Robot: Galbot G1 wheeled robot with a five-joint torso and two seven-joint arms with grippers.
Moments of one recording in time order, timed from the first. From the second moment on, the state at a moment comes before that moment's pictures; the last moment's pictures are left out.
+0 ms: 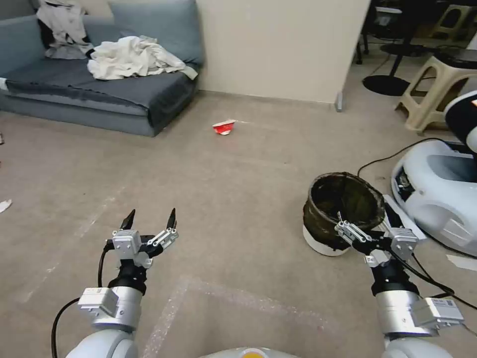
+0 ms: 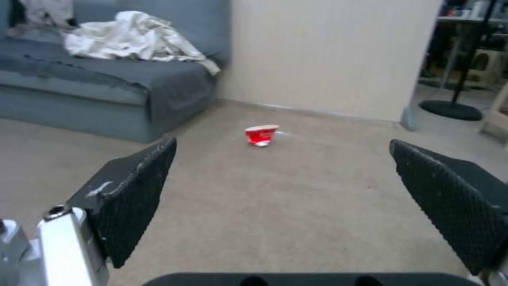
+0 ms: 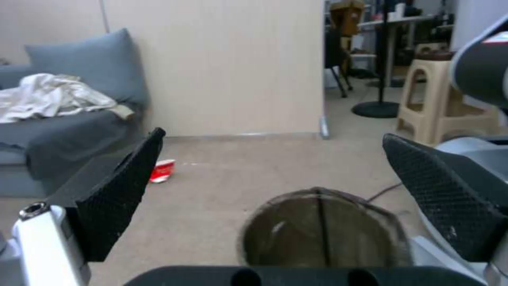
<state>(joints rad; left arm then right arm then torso) 1.78 -1.54 -0.64 -2.33 -0.18 0.04 0.07 -1.81 1.55 0.61 2.40 0.15 0.03 0.01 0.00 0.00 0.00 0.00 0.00</state>
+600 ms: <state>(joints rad) 1.77 -1.54 -0.64 -2.33 -0.18 0.05 0.06 -1.80 1.55 0.61 2.39 0.15 0.03 0.01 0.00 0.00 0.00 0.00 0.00</state>
